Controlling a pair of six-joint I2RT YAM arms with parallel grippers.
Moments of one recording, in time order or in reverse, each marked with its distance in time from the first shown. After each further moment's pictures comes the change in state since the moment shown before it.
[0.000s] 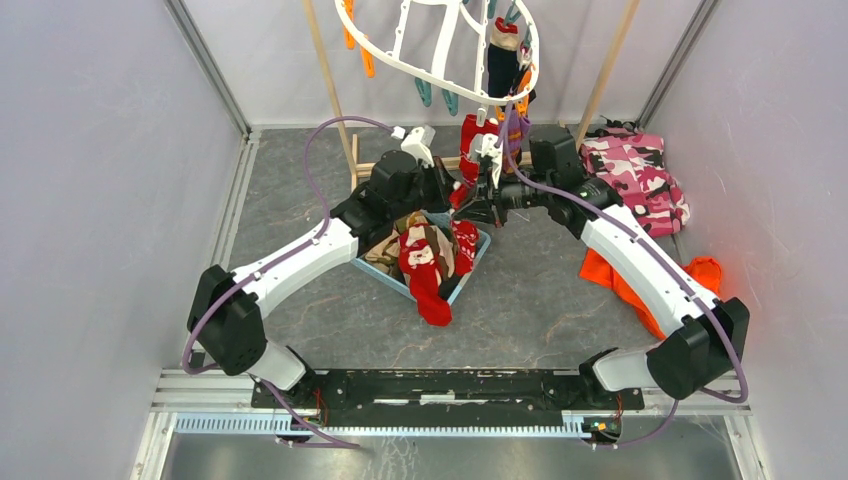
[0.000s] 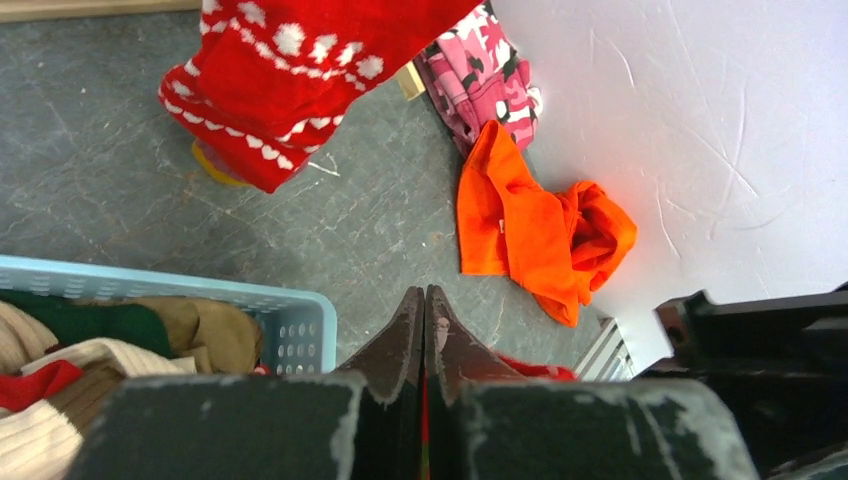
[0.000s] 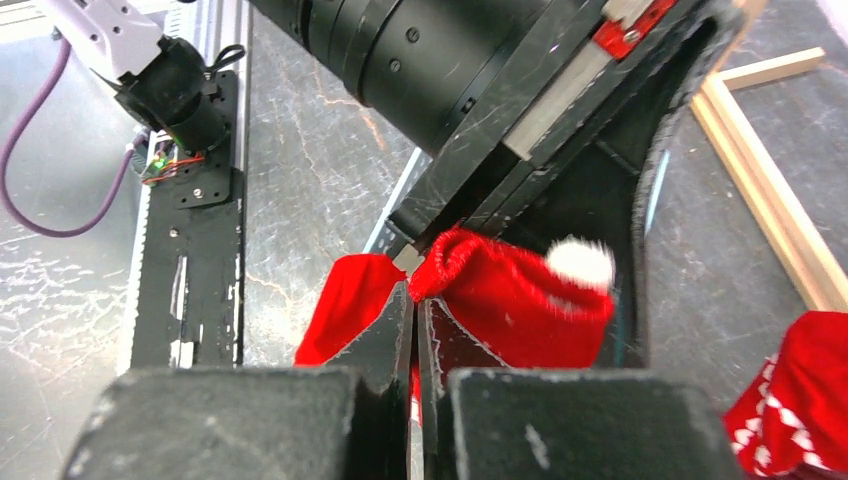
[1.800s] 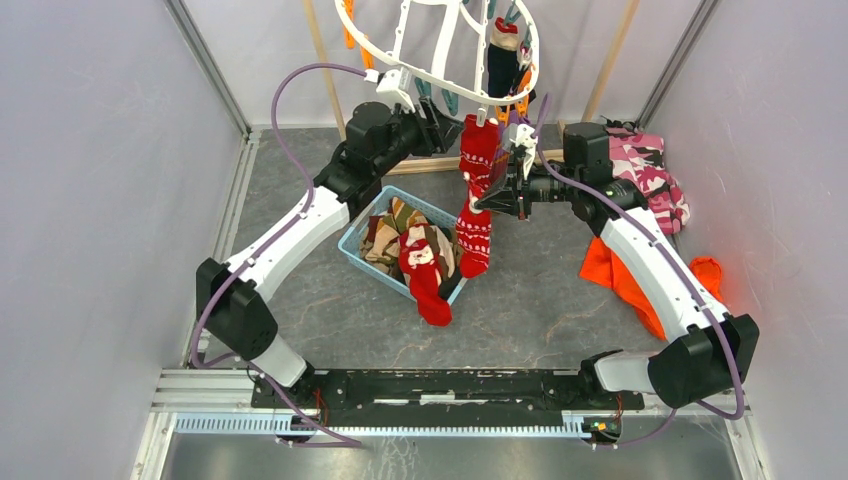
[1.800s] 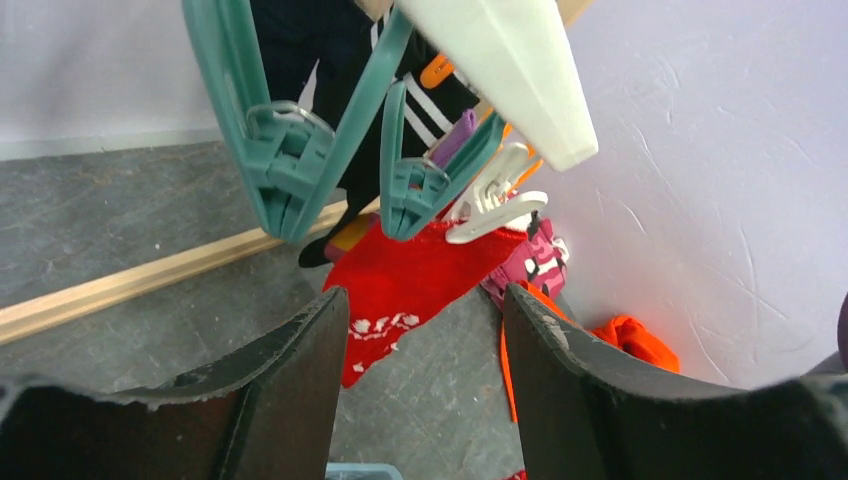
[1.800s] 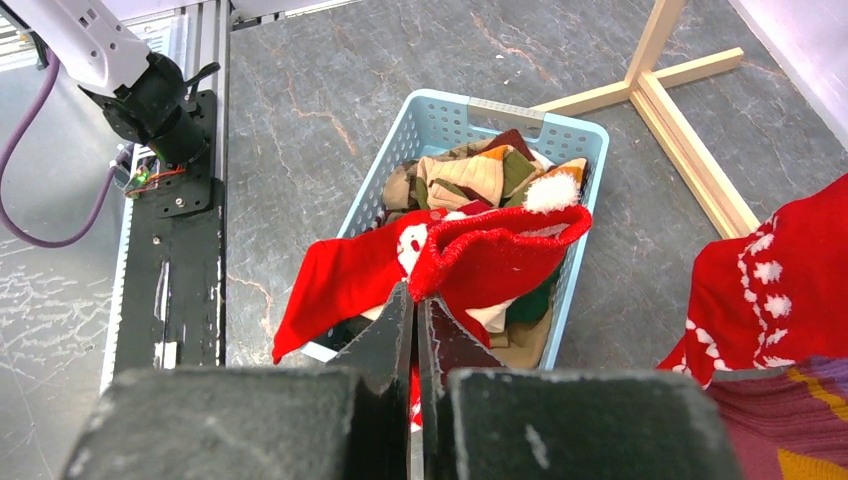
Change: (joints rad) left arm 0.132 0.074 0.275 0.016 -0.032 0.179; right arm -0.159 -0.051 -0.043 0.005 -0.108 -0.016
